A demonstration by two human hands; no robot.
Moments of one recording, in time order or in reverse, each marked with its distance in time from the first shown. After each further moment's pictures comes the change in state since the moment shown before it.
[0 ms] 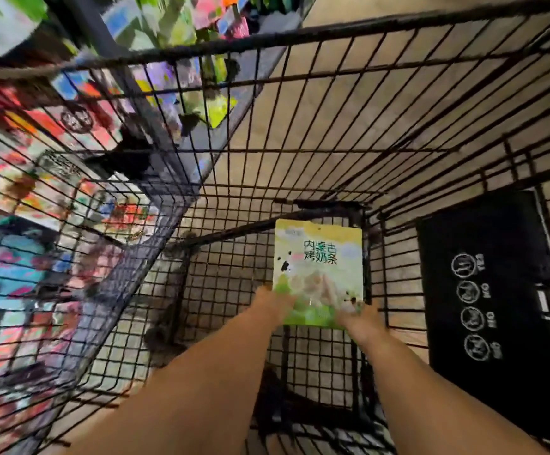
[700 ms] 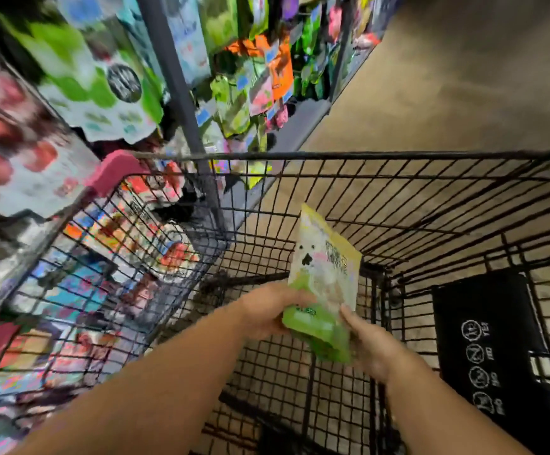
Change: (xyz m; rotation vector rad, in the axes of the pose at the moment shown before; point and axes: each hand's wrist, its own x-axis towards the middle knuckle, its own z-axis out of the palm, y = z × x) left_hand -0.095 0.014 -0.123 -0.572 -0.443 0.457; right_hand -0.066 -0.078 -0.021 0.597 -0.496 -0.091
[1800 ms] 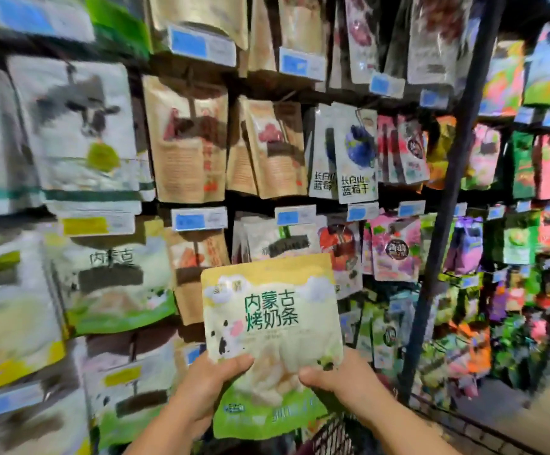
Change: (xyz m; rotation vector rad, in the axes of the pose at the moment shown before) left_hand -0.533 -0.011 -0.115 -0.331 0.880 1.036; right_hand -0.297 -0.039 0.435 -0.957 -0.616 -1.076
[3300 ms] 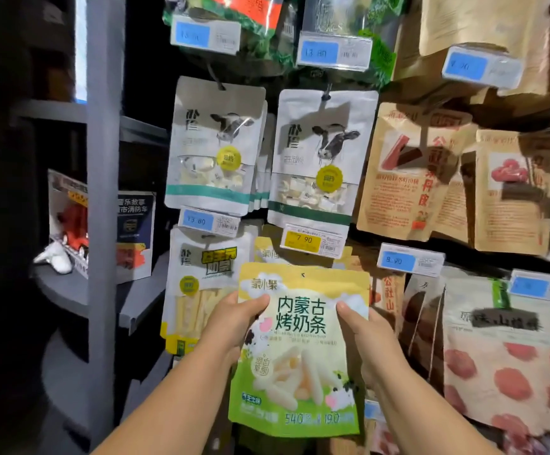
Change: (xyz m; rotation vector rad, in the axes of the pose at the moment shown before) left_hand 0.004 0.118 -0.230 -0.039 0.667 0.257; right_hand 0.147 -0.146 0.229 0.431 -0.161 -0.118
